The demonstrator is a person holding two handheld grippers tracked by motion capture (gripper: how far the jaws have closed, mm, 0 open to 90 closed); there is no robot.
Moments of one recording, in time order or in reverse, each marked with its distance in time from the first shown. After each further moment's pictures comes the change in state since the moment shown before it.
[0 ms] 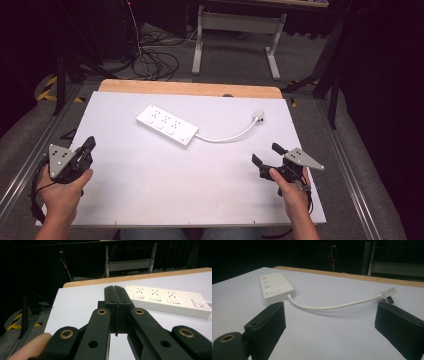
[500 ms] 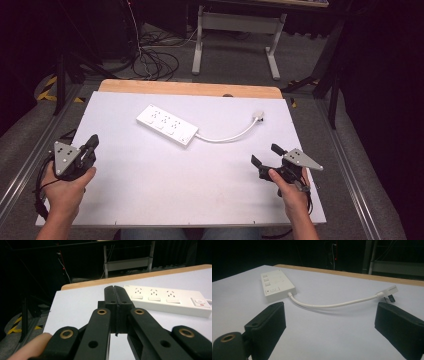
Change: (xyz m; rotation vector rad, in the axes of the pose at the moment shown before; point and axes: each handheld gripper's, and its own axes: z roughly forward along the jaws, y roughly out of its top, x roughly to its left) left arm -0.003 0.003 0.007 0.002 -0.006 0.032; right arm 0.001 -0.001 0.000 0.008 0.002 -0.005
